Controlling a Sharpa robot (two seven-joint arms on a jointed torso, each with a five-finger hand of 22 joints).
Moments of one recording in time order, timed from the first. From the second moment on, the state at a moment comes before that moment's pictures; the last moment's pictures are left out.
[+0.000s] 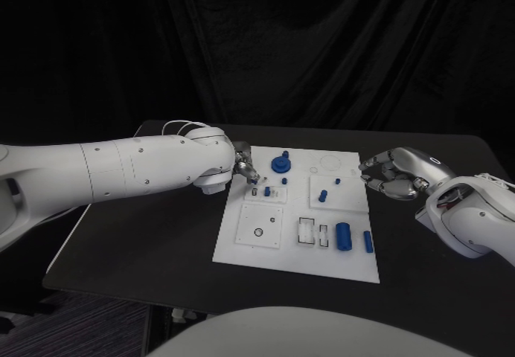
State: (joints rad) left arm 1.32 -0.70 -0.21 1.39 -1.06 -0.03 -0.60; left_hand 1.16 -0.07 0.47 0.08 0.43 0.99 0.05 0.29 0.91 1.47 -0.03 1.57 1.31 1.47 -0.09 1.57 1.31 0.05 1.47 0.02 1.30 1.31; right arm 1.27 -0.95 -0.25 1.61 -1.36 -0.50 -0.09; right_hand 1.30 -0.03 0.35 0.10 0.44 0.86 0.15 0.08 0.18 1.47 0.07 1.54 1.31 1.46 0.00 1.55 1.31 0.05 1.46 0.11 1.33 1.31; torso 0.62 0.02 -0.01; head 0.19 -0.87
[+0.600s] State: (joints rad) left arm 1.30 -0.70 -0.21 1.39 -1.06 -0.03 -0.60; left_hand 1.16 -0.07 0.47 0.08 0.43 0.99 0.05 0.29 0.91 1.47 -0.03 1.57 1.31 1.47 -0.09 1.57 1.31 0.05 1.47 0.02 1.30 1.31; right arm 1.27 -0.95 -0.25 1.61 -1.36 -0.50 -0.09; right_hand 1.30 -0.03 0.35 0.10 0.44 0.86 0.15 0.08 0.18 1.47 0.07 1.54 1.31 1.46 0.00 1.55 1.31 0.05 1.46 0.11 1.33 1.31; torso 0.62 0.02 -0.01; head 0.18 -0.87
